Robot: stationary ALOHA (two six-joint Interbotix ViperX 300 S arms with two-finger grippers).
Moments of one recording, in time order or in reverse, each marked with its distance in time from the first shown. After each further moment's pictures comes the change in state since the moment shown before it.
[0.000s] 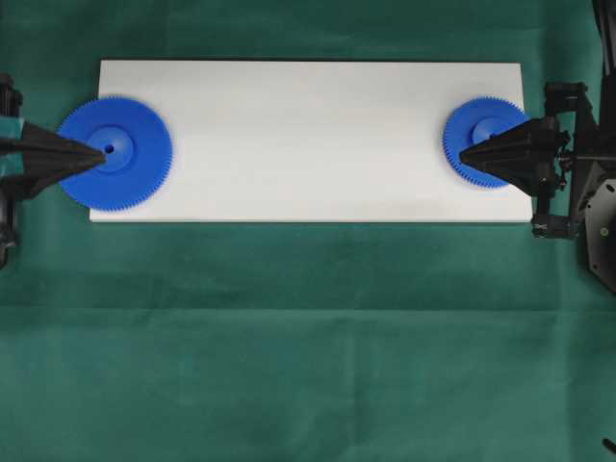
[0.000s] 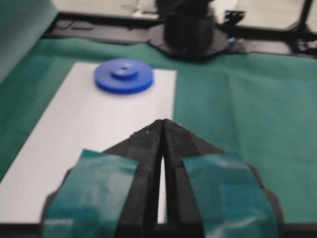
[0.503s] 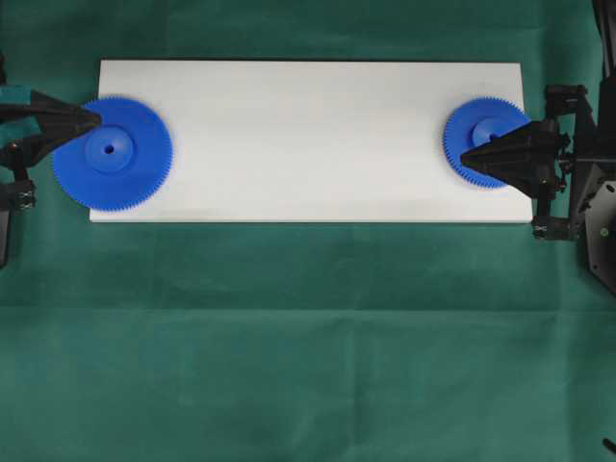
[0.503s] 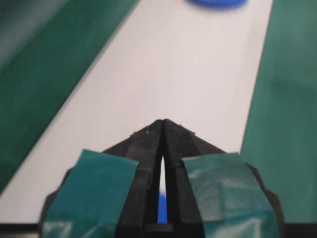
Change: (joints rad) left arm 0.204 -0.002 -0.014 0.000 0.301 -0.005; right arm 0.000 0.000 0.012 -0.002 0.000 0.000
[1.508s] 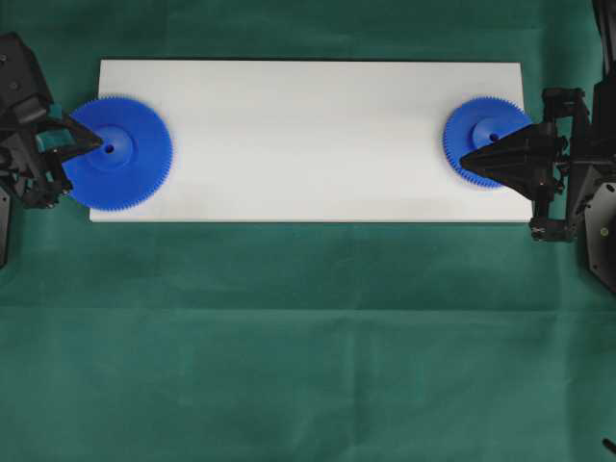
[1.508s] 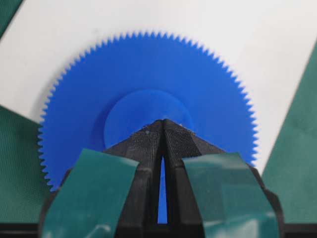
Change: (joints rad) left arm 0.110 0.301 -0.015 0.002 0.199 0.002; right arm 0.000 0.012 0.015 0.000 -0.003 0.000
